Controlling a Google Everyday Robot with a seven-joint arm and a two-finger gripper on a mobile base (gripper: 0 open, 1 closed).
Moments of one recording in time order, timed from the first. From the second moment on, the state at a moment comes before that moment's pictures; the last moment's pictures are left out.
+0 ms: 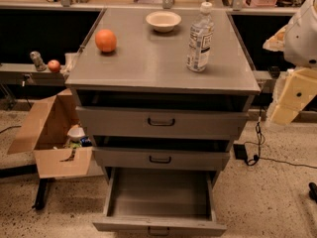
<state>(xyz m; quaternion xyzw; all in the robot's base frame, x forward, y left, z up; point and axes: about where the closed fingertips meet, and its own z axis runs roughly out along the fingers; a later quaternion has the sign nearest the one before) 0.438 -0.216 0.978 -0.60 0.78 -0.04 0.16</state>
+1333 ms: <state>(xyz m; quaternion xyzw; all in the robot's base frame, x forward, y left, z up) 0.601 -0.186 0.951 -0.50 0.77 0.12 0.38</state>
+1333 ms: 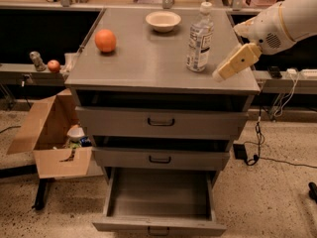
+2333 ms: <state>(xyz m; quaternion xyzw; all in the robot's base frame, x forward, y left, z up) 0.642 -0.196 0.954 -0.47 0.76 0.13 0.43</state>
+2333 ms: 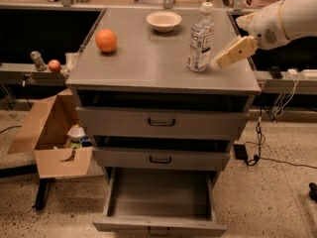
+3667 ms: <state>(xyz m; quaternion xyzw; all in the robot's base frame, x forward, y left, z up) 0.725 -0.164 0.947 -0.41 0.74 0.17 0.51</state>
